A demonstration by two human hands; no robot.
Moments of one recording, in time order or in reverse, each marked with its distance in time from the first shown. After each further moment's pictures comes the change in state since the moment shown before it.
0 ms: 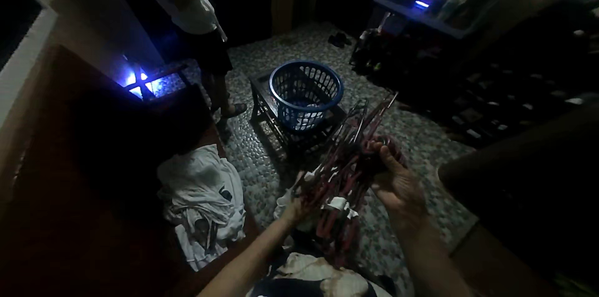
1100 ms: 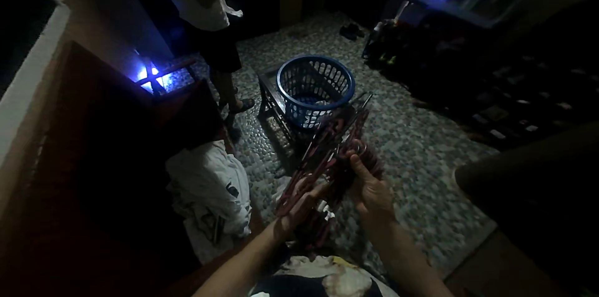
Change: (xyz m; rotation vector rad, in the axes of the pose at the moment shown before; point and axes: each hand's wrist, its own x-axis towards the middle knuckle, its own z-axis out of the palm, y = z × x) left_hand 0.010 0.035 -0.020 -0.203 0.011 -0.222; right_hand -0.001 0.052 0.028 -0.098 -0.019 -0.010
